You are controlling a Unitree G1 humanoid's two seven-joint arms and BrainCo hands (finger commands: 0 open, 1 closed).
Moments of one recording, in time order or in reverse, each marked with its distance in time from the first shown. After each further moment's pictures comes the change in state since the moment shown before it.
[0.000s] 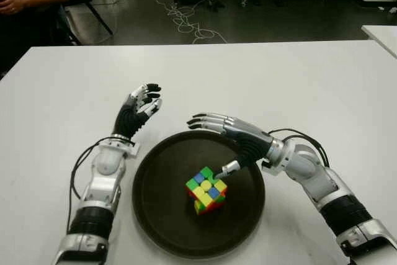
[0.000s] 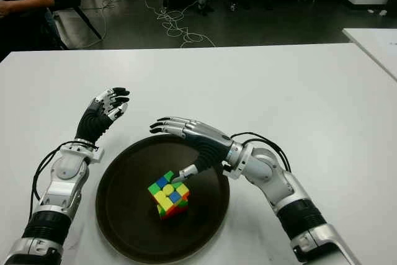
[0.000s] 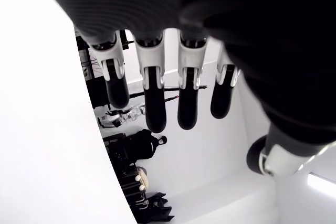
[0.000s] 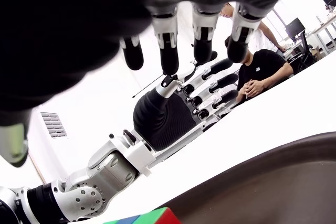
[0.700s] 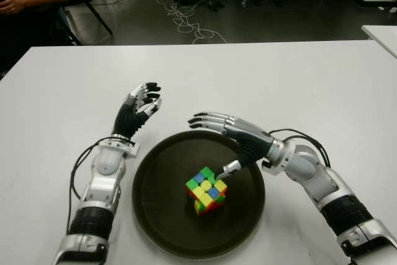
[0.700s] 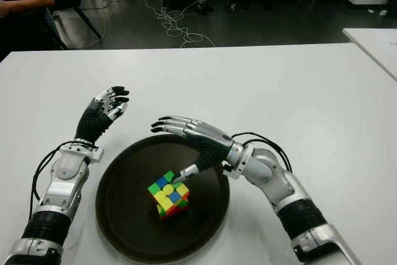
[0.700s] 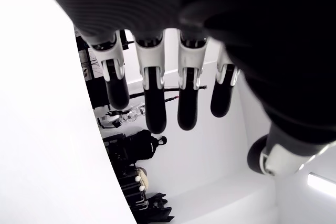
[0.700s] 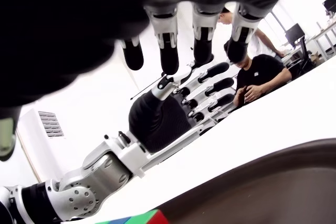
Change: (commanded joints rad) left arm 0.014 -0.002 -0.005 -0.037 0.003 0.038 0.004; right arm -0.046 -0.017 -0.050 0.035 -0.067 0.023 -0.102
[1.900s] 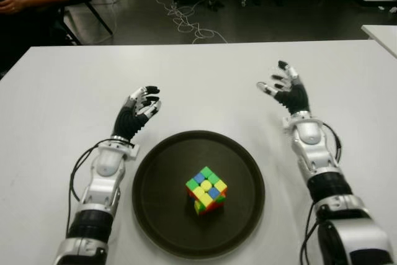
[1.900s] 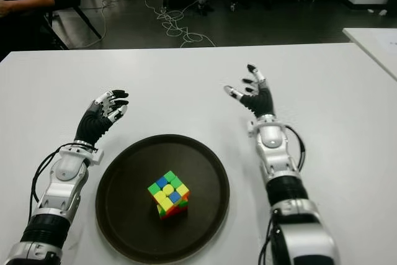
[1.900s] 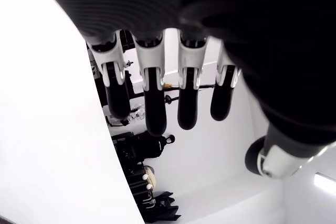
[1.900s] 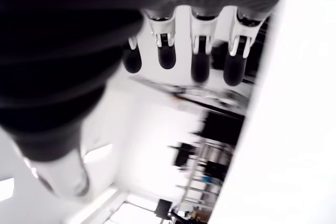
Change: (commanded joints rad) left arm 0.010 -0.003 -0.001 -0.031 -0.002 0.029 -0.002; right arm -0.082 0.241 -0.336 0.166 0.354 0.640 -0.318
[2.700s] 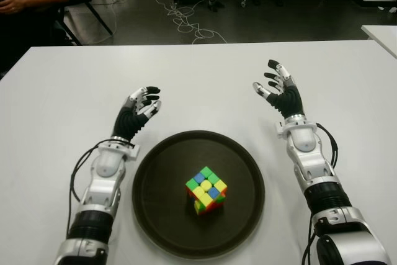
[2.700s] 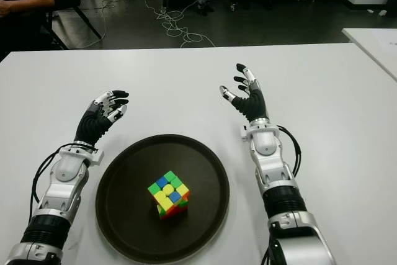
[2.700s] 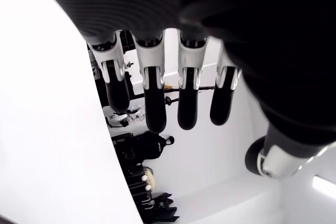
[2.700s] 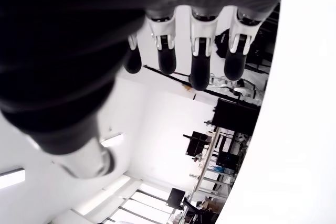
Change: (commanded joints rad) left arm 0.001 -0.002 0.004 0.006 -0.019 -0.013 -0.007; right arm 0.041 -0.014 0.037 -0.018 -0.089 -0.113 -0.015
